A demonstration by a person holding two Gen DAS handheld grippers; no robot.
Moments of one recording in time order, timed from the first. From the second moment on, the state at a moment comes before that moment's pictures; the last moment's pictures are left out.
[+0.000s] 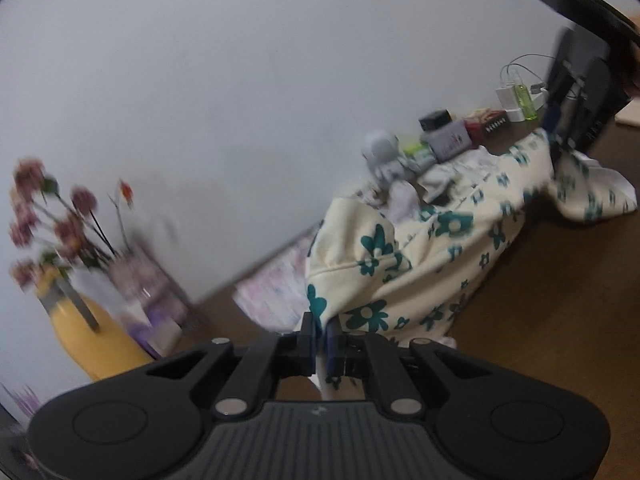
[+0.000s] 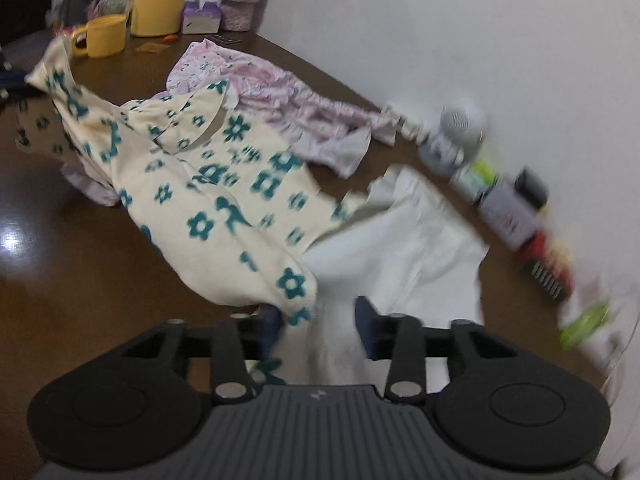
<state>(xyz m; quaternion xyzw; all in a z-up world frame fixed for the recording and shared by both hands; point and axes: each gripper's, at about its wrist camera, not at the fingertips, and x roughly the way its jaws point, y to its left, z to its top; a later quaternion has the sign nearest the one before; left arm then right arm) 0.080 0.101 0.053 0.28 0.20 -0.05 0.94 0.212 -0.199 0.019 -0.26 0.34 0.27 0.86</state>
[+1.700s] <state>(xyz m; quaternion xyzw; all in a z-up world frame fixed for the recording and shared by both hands) 0.138 0.077 0.174 0.32 0.11 -0.04 0.94 0.184 -0.275 0.157 -0.23 0.19 0.07 0.95</state>
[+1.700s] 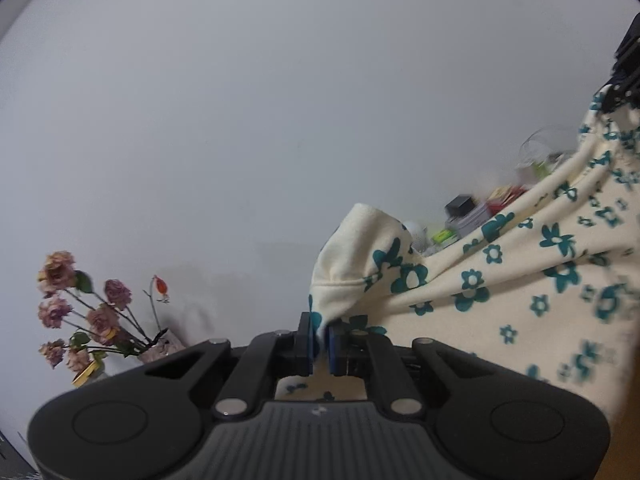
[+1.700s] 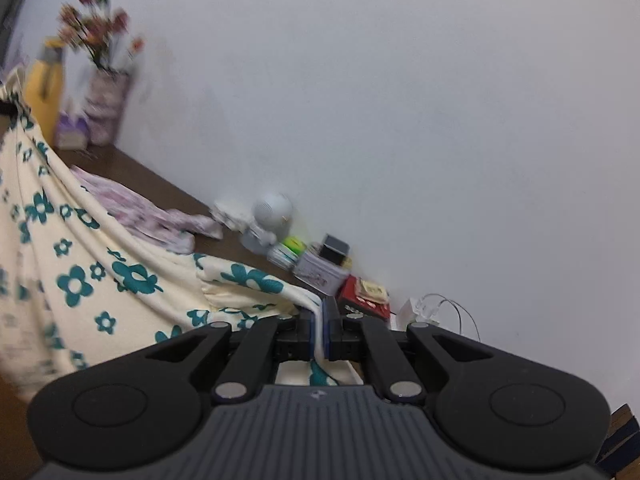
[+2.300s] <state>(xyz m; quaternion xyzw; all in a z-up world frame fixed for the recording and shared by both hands) 0.143 0.075 0.197 0.40 -0.02 0.02 0.91 0.207 -0.264 0.241 -0.30 0.06 0.04 0.95</state>
